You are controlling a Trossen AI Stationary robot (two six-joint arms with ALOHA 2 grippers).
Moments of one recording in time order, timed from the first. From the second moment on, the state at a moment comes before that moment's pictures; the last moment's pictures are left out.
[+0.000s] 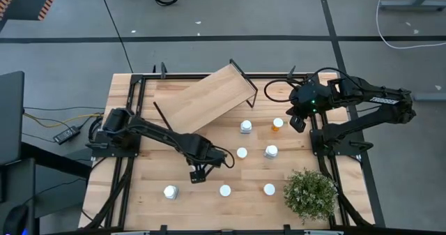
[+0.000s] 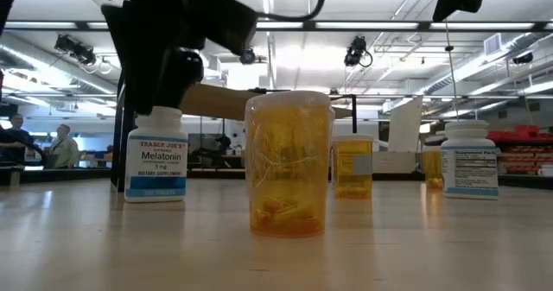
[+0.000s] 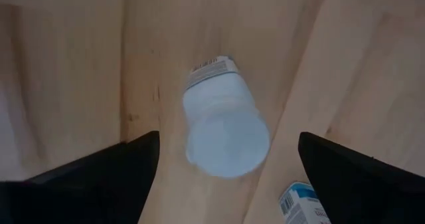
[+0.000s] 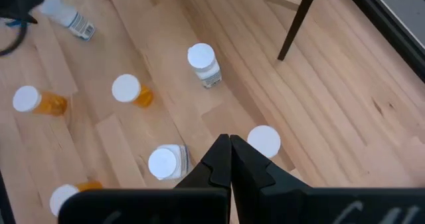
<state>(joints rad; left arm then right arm) -0.28 1.91 1.50 -1.14 0.04 -0.44 -0.02 1.01 1.29 -1.28 0.16 0.48</state>
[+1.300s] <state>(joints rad) -0.17 1.92 2.11 -1.58 0.04 -0.34 -0.02 1.01 1.29 -1.28 0.16 0.49</state>
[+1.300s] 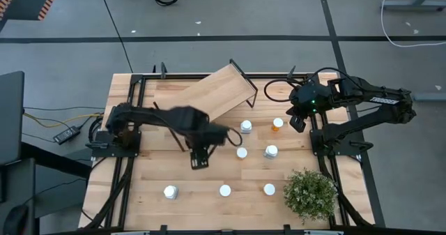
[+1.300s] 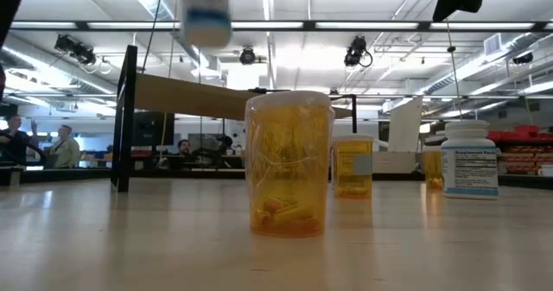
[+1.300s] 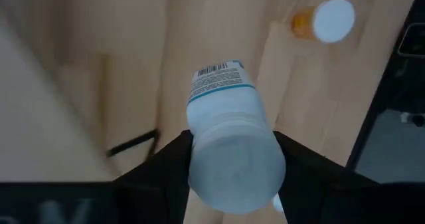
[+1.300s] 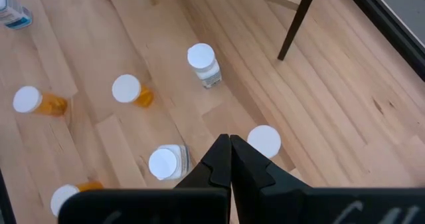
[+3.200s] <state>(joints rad) 0.41 1.55 1.57 -1.57 -0.11 -0.04 -0.02 1.01 1.29 -1.22 0.23 0.60</state>
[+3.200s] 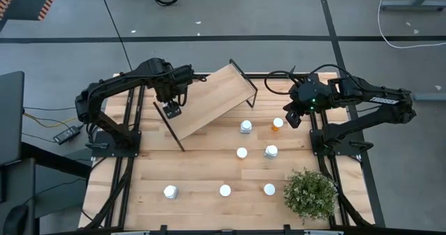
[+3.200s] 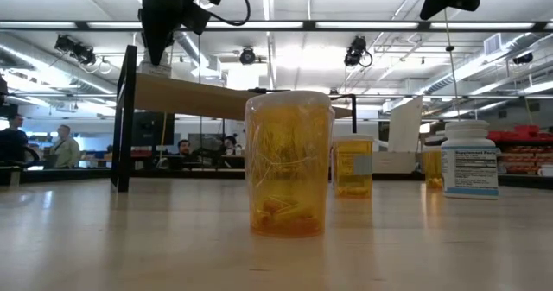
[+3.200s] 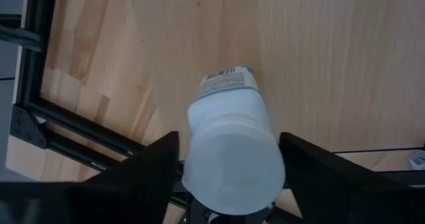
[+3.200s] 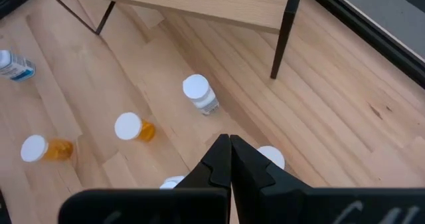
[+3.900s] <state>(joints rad) 0.17 1.54 2.03 -1.31 -0.11 -0.32 -0.02 1.09 1.29 -1.14 0.09 0.43</state>
